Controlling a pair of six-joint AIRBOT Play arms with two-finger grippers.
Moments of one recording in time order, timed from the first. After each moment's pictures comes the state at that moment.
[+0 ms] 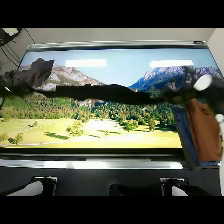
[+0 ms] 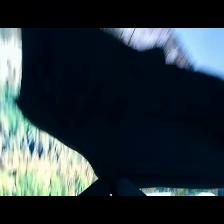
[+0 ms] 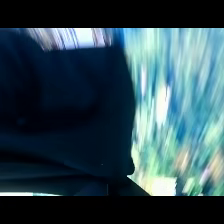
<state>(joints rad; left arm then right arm) 0.40 -1.26 1.46 0.89 -1.19 -1.24 -0.07 -1.26 1.41 -1.35 1.11 1.63</state>
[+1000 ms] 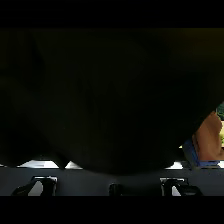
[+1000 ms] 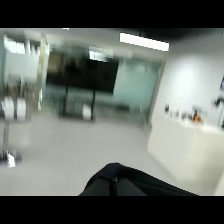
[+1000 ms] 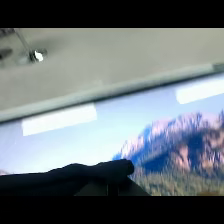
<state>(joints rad) 0.40 -0.85 1.92 0.89 -1.02 -1.45 -0.07 -0.85 1.77 -1.54 1.24 1.81</state>
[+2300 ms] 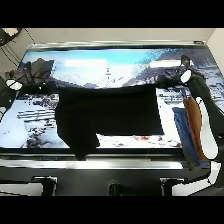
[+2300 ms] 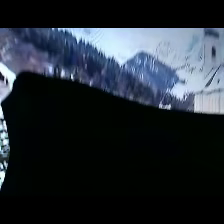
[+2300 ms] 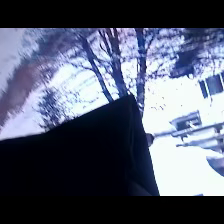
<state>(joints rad) 0.18 -1.57 1.35 0.95 -0.91 -1.29 -0.07 -1.71 1.58 -1.34 0.88 1.73</state>
